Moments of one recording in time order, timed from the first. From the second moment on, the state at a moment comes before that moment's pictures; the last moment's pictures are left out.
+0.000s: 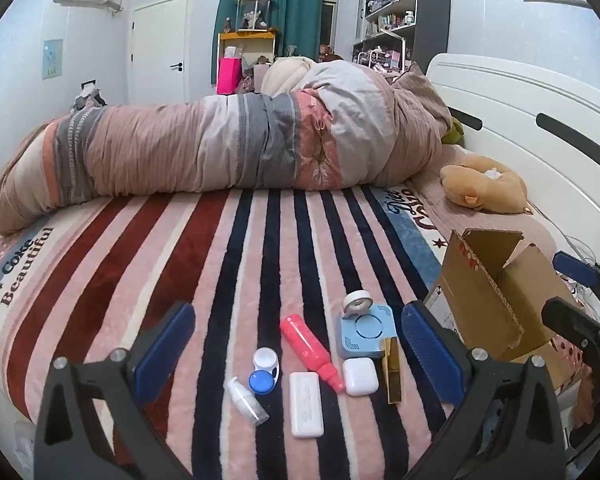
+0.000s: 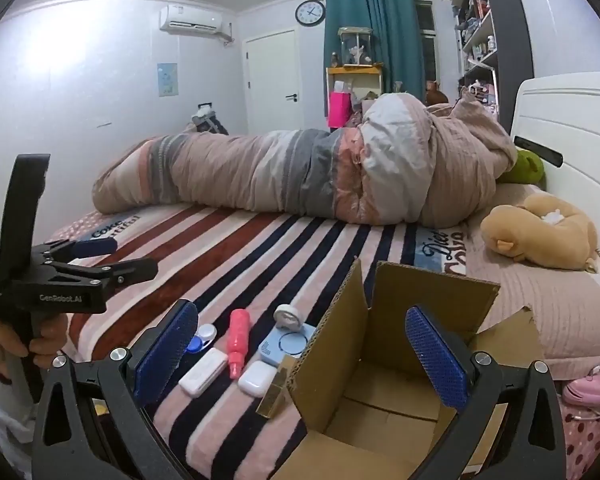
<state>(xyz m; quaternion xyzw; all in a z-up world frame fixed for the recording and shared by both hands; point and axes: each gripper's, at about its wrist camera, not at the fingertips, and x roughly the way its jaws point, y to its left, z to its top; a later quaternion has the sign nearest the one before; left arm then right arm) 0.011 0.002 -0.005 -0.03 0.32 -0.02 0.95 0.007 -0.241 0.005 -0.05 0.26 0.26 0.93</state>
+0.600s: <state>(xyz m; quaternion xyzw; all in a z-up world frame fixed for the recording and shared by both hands) 0.014 -0.003 -0.004 -0.03 0.32 -0.02 0.95 0.005 -0.237 0.003 -0.05 0.26 0.26 0.93</state>
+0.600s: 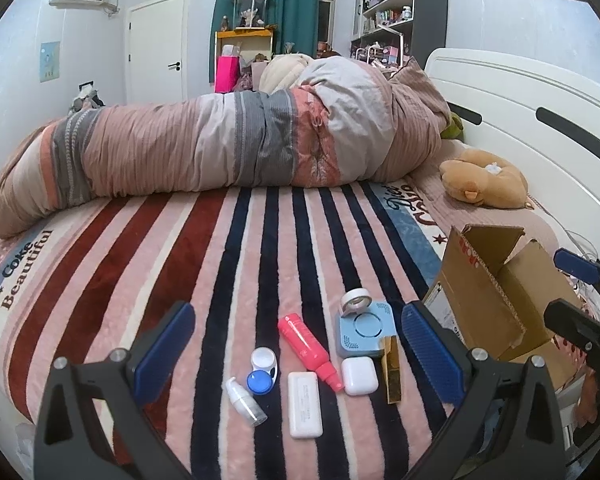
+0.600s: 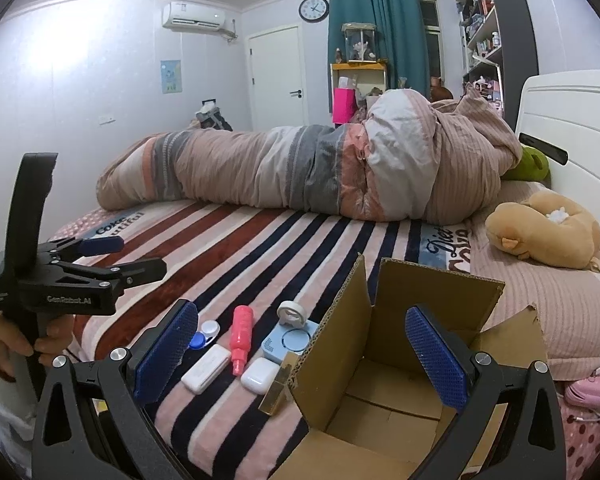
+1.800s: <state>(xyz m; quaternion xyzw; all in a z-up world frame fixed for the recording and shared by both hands) 0.010 -0.001 -0.005 -0.02 0.32 -0.02 0.95 0.004 -0.227 -0.001 -0.04 0.28 0.27 0.92</state>
